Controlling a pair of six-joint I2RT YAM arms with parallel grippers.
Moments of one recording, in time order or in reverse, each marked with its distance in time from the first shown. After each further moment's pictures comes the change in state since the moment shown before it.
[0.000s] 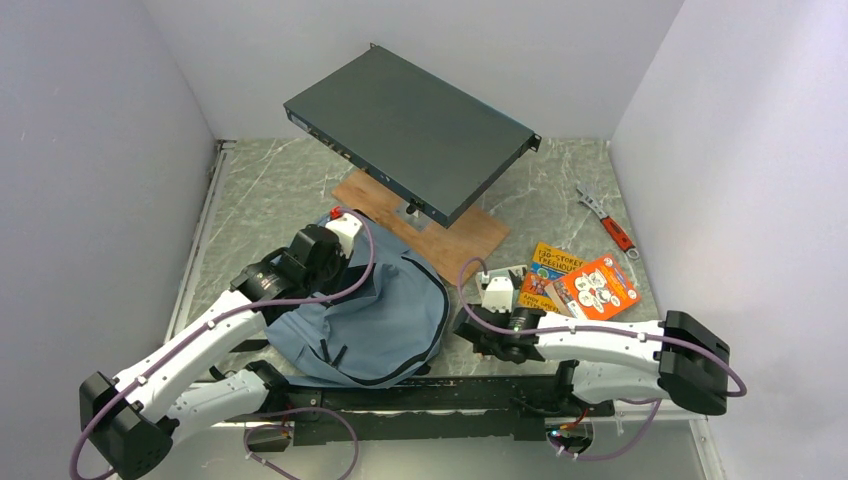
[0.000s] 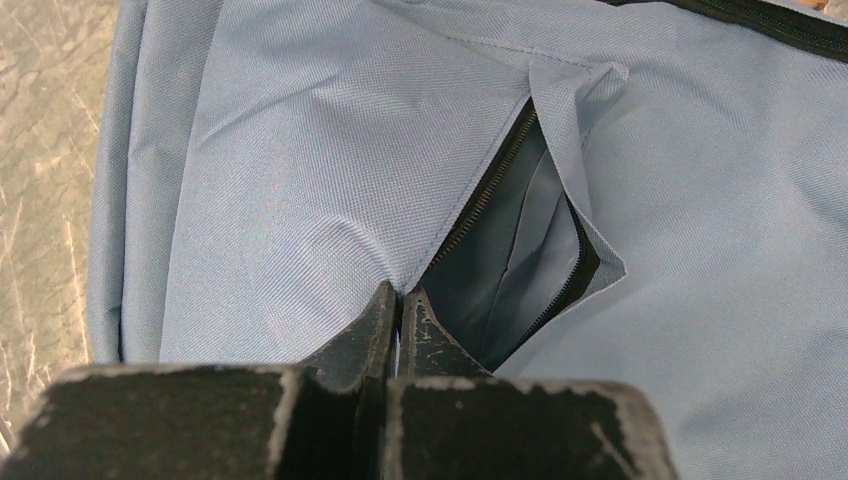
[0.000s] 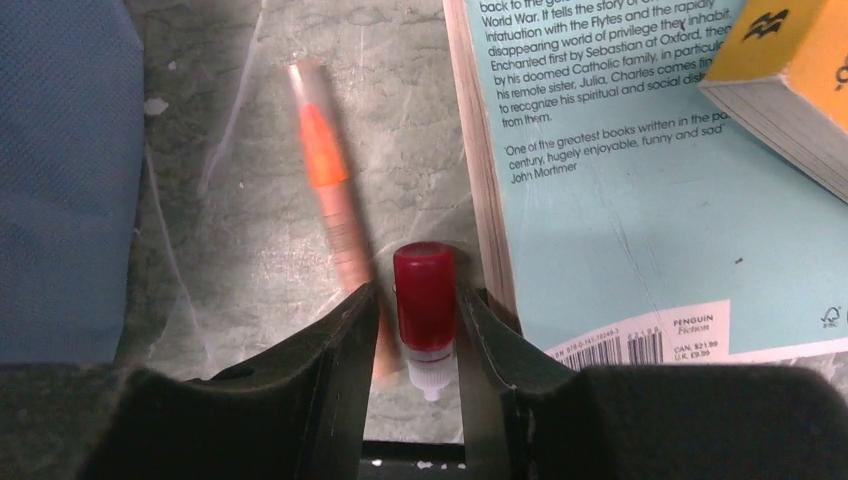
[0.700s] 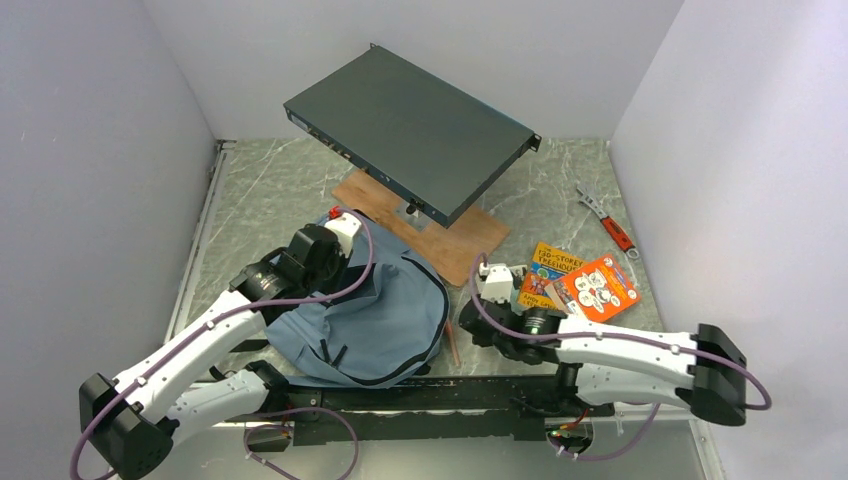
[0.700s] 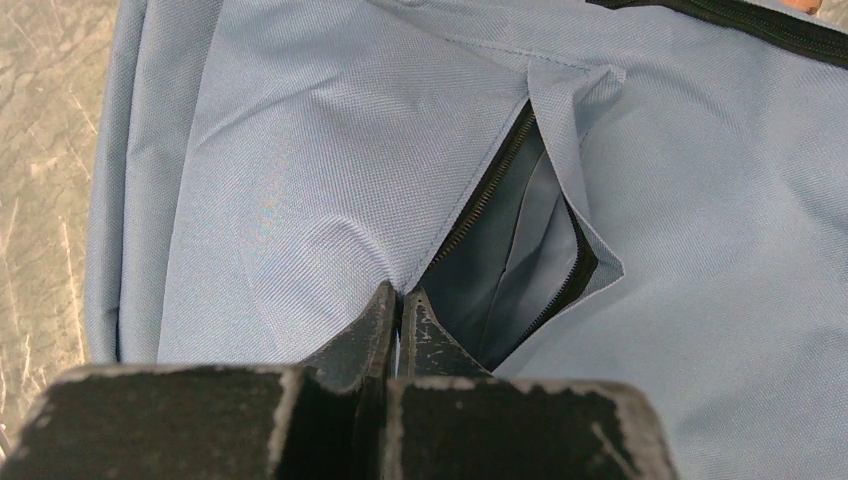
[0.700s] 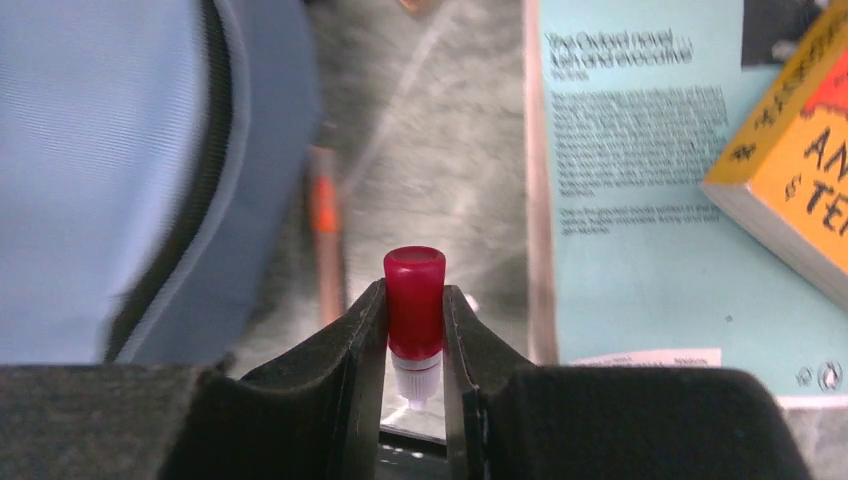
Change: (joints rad) left arm 0.008 -0.002 0.000 0.002 0.012 0.000; right arm 0.017 -0.093 0.040 0.025 0.045 -0.126
